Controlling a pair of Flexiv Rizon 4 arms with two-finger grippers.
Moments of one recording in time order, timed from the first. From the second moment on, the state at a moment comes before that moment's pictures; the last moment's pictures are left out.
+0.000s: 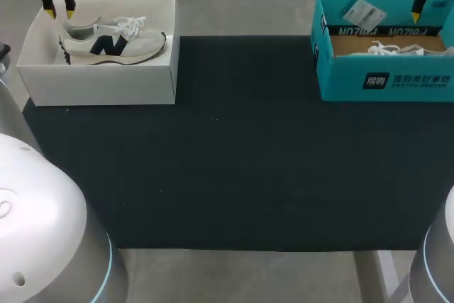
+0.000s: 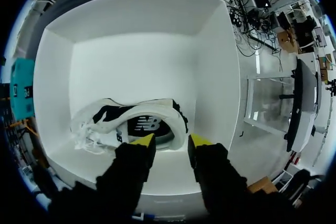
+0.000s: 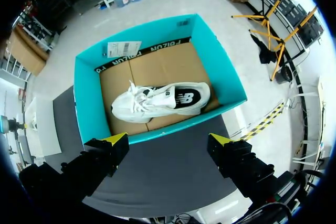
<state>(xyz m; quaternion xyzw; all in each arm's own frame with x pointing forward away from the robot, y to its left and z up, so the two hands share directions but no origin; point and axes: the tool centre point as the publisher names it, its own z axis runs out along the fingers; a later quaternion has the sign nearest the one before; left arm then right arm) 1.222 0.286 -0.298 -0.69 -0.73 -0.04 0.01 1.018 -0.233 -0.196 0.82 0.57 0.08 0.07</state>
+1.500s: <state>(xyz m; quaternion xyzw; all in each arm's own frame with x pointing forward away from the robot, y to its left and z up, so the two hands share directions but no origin) 1.233 0.305 -0.368 -0.69 -0.72 -0.05 -0.03 1.018 -0.233 -0.196 0.82 0.57 0.08 0.07</state>
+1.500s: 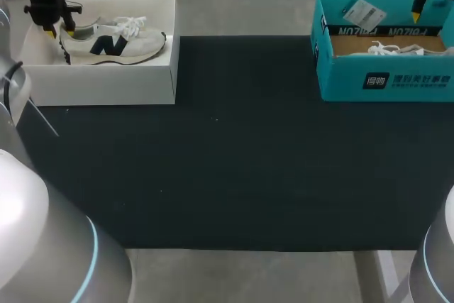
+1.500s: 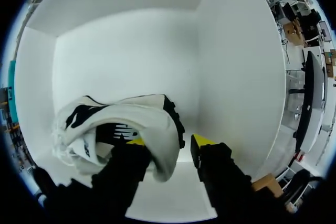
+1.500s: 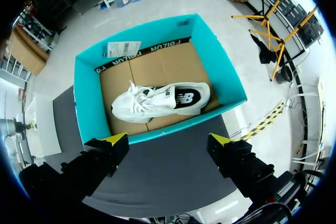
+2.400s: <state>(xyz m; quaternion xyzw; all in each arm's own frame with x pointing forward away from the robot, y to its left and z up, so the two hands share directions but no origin) 1.238 0.311 -0.395 -0.70 -0.71 -0.07 -0.05 1.018 -0.233 -0.196 0.82 0.57 0.08 0.07</state>
